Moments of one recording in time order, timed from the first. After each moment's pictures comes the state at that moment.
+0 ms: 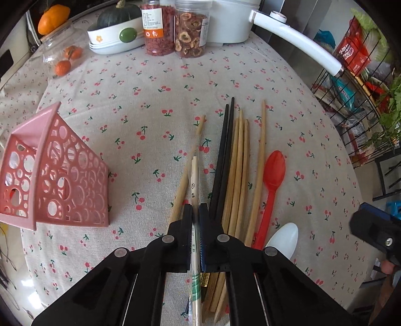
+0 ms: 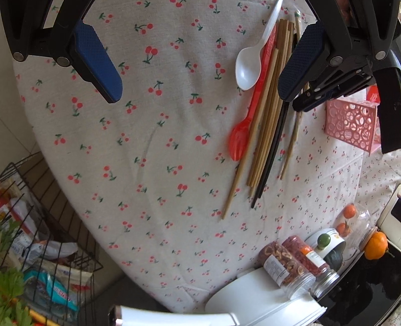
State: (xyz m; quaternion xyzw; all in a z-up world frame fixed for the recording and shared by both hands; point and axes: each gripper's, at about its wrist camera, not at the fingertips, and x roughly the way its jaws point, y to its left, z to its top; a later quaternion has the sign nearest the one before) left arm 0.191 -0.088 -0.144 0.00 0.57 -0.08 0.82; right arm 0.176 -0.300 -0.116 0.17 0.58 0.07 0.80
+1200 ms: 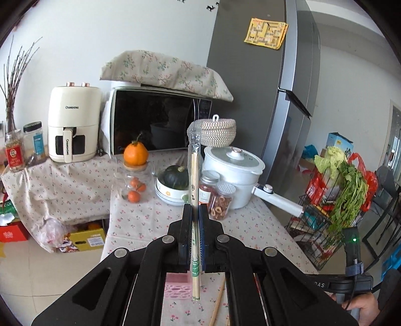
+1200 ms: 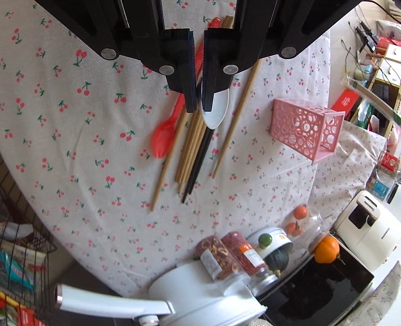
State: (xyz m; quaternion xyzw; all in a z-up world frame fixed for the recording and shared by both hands) left arm 0.090 0.050 0.052 -0.08 0.21 -0.05 0.97; right arm 0.155 -0.249 -0.074 0.16 0.49 0.13 0.85
